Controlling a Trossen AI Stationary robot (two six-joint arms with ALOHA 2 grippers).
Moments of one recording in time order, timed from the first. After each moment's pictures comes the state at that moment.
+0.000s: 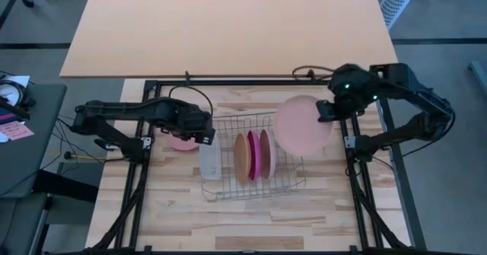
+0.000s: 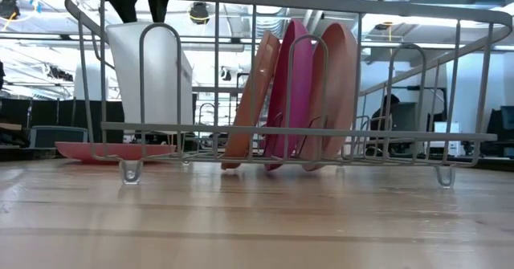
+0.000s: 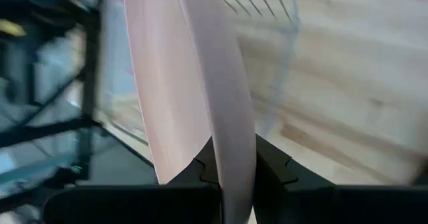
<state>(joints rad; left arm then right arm) -0.03 1.42 1.48 -1.40 -0.23 -1.32 -0.24 1.22 1.79 -1.58 -0.15 1.08</state>
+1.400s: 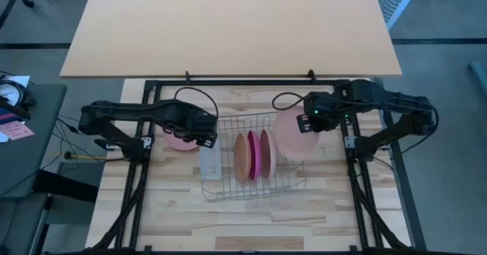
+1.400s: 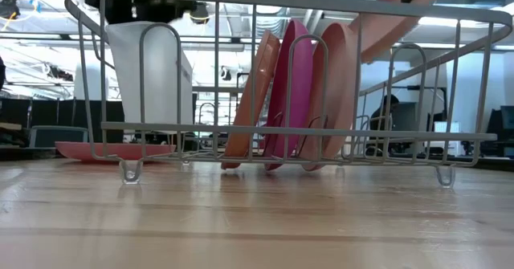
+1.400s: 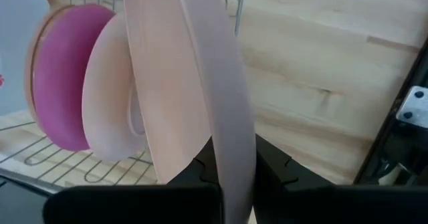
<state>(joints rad) -0.01 1.54 1.48 -1.50 -0.20 -1.19 -0.06 1.34 1.61 -1.57 0.06 1.26</state>
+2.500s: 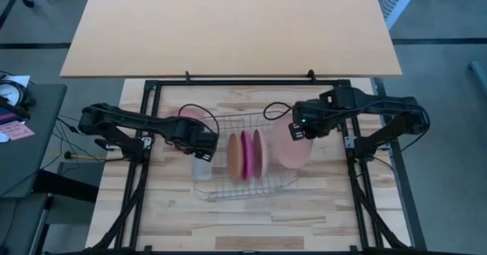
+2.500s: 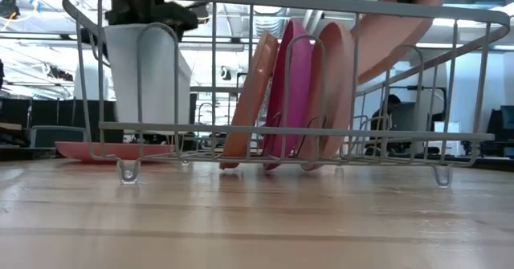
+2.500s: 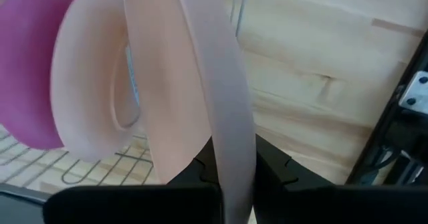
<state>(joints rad) -0.08 1.49 1.19 -1.15 -0.14 -1.22 -0.01 1.44 1.60 -1.57 0.04 1.31</state>
